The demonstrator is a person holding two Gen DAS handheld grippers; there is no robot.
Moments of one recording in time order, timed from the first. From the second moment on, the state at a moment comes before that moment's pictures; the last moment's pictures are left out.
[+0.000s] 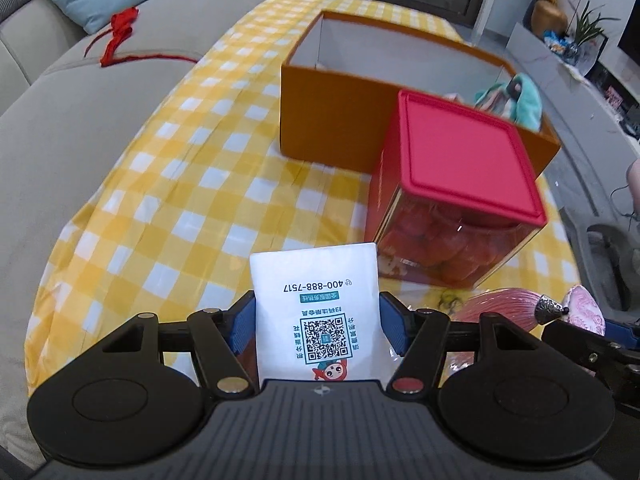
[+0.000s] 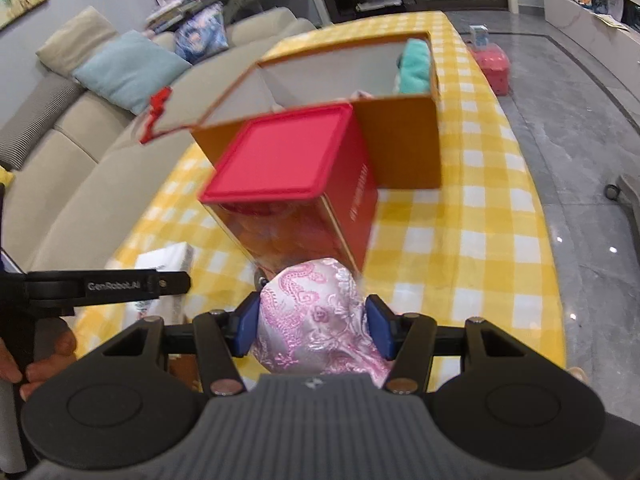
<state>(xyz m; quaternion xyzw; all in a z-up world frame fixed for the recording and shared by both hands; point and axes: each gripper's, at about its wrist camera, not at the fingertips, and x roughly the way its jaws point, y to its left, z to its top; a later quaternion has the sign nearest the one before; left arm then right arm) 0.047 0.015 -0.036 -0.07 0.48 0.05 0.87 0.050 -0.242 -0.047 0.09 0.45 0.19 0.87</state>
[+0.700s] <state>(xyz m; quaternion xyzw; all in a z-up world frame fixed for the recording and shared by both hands) 0.072 0.032 0.028 -0.11 0.43 0.03 0.90 0.069 -0.261 0.037 0.16 0.36 0.25 0.89</state>
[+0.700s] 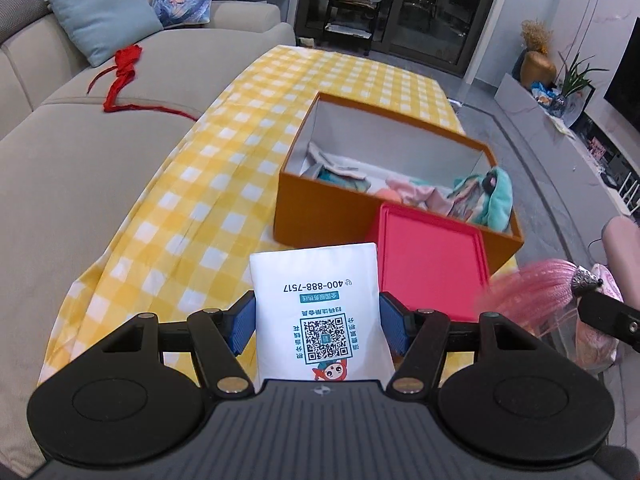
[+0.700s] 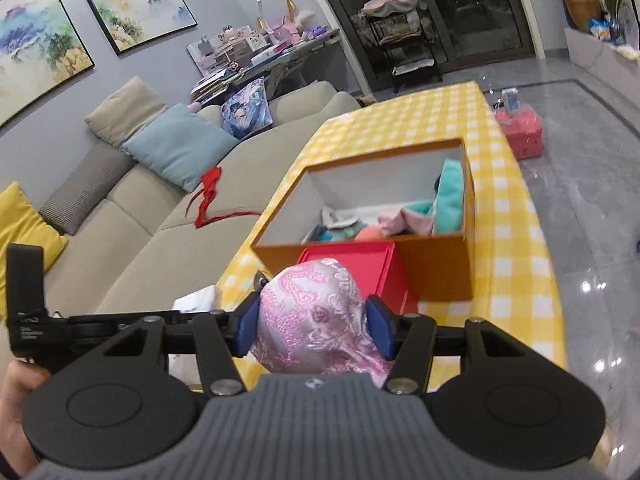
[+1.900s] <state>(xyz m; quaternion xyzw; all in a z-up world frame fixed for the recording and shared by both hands) 0.258 -0.004 0.001 -0.11 0.40 0.02 0.91 0.330 -0.255 -0.022 0.14 0.37 0.17 0.90</state>
